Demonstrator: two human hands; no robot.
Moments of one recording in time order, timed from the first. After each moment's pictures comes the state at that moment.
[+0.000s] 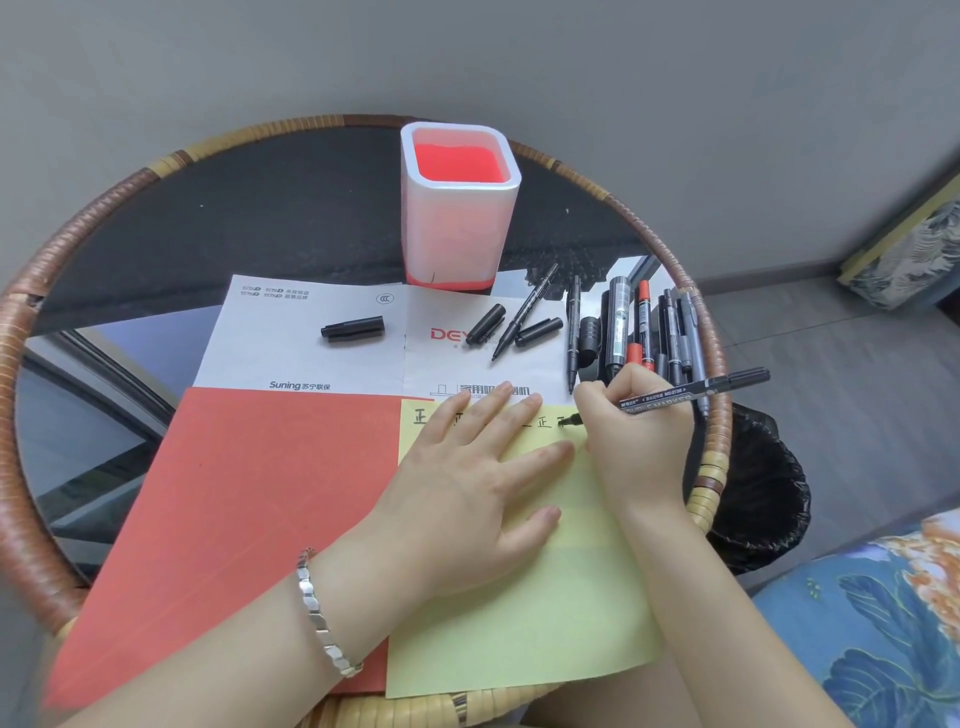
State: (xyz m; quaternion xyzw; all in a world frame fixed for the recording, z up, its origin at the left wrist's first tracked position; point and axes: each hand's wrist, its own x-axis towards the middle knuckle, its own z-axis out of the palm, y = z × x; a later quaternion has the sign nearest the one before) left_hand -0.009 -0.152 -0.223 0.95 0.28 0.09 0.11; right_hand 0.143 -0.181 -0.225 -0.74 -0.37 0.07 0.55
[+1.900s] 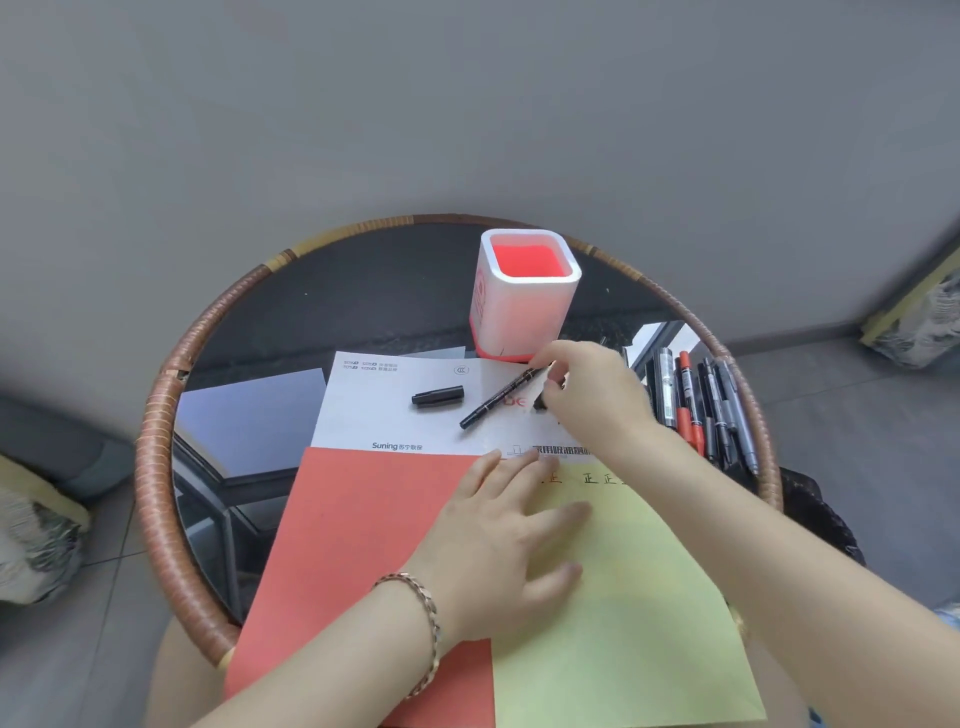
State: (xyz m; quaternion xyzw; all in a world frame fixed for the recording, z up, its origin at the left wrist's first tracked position) left_hand -0.049 -0.136 -0.227 0.95 0.25 0.14 0.13; right_hand 0.111 -0.099 -0.177 -0.79 -0.57 0.08 0.21
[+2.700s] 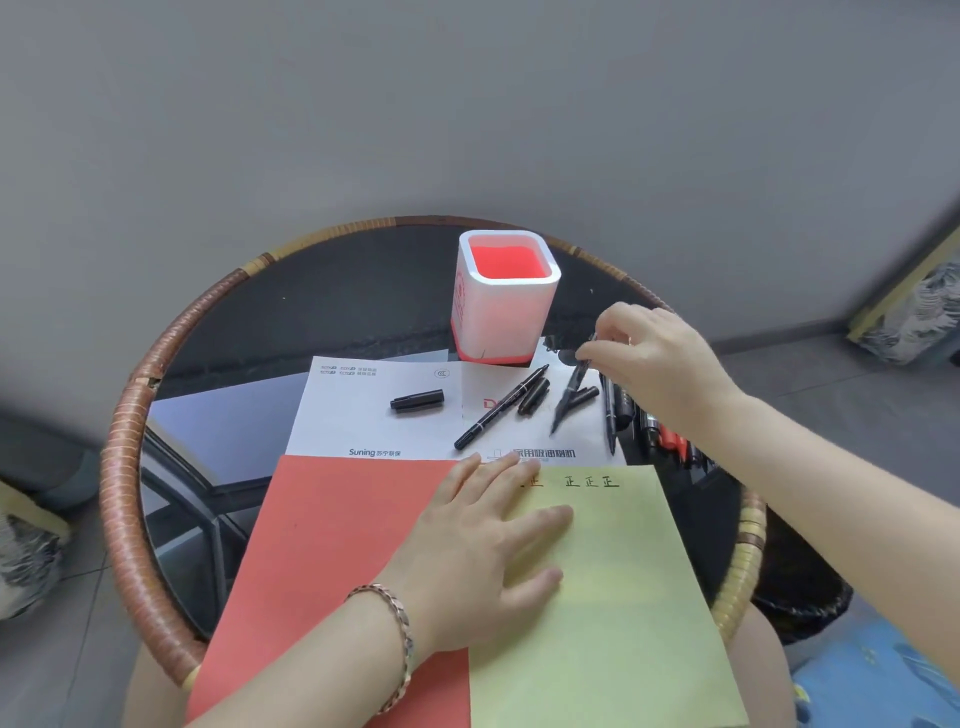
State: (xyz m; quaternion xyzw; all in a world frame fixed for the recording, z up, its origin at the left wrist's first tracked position) left_hand -0.050 -0.136 -0.226 0.95 0.26 0.11 0.10; right_hand 0.189 -0.113 -0.158 -0.56 -0.78 -0.24 0.12
